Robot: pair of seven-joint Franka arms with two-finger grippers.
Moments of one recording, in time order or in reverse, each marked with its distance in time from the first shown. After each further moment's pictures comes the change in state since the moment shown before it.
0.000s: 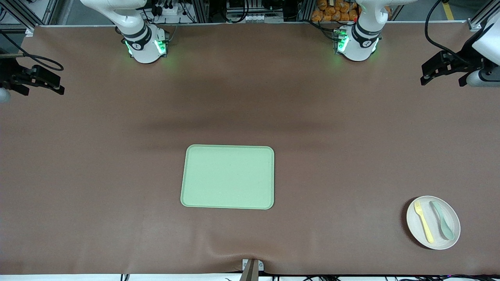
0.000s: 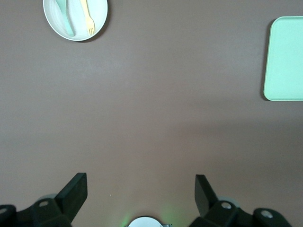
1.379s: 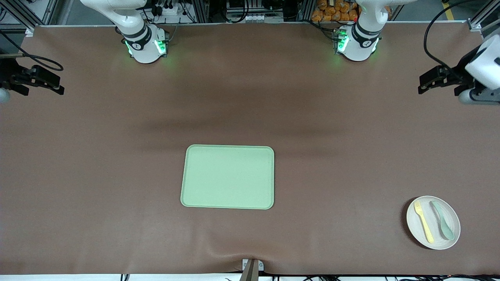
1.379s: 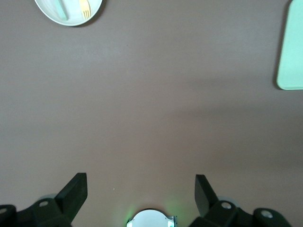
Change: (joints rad) left arm 0.018 0.088 0.012 -0.014 0.014 -0.003 0.039; right arm 0.000 0.001 -0.002 0.000 0.000 -0.001 -0.001
